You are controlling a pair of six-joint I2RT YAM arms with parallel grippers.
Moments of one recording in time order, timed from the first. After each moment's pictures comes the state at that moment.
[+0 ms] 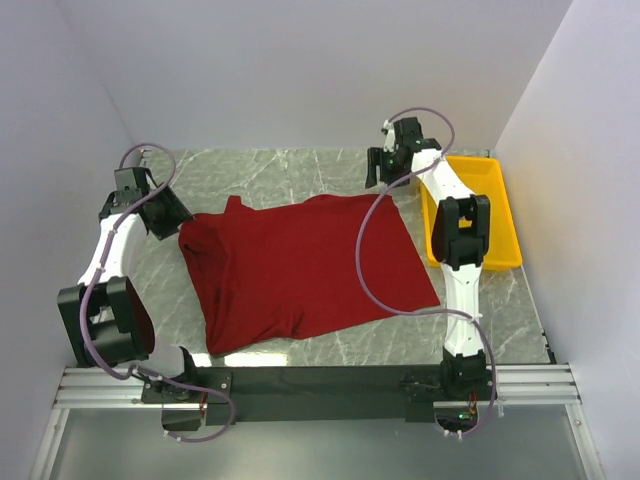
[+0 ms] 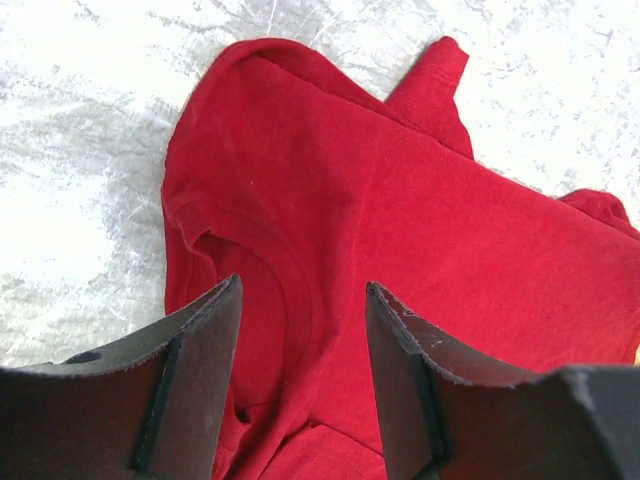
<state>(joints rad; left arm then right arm) 0.23 1.47 1.14 -0.54 0.17 -0.49 0.16 2.35 2.09 -0.73 -0.24 0.10</state>
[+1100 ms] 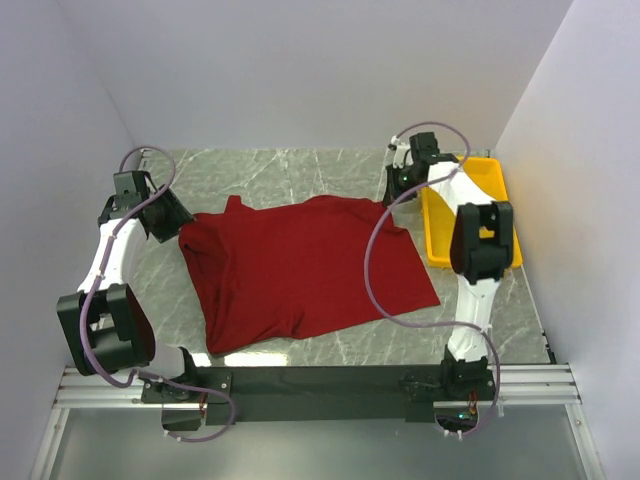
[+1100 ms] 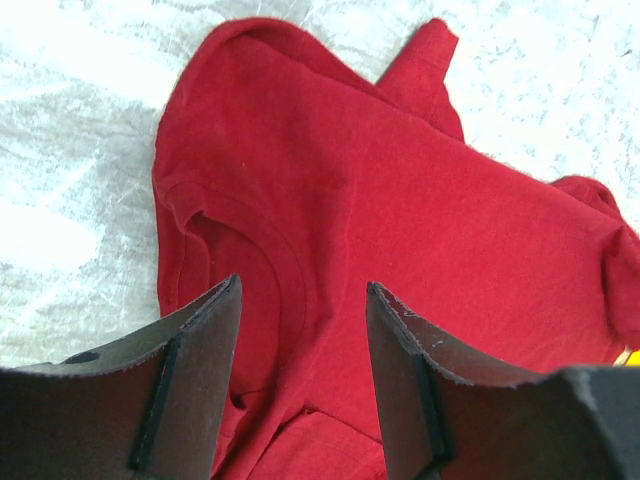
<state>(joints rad) 0.23 1.42 1.10 -0.54 0.20 -0.49 0.11 2.16 1.77 -0.67 -0.38 0.00</state>
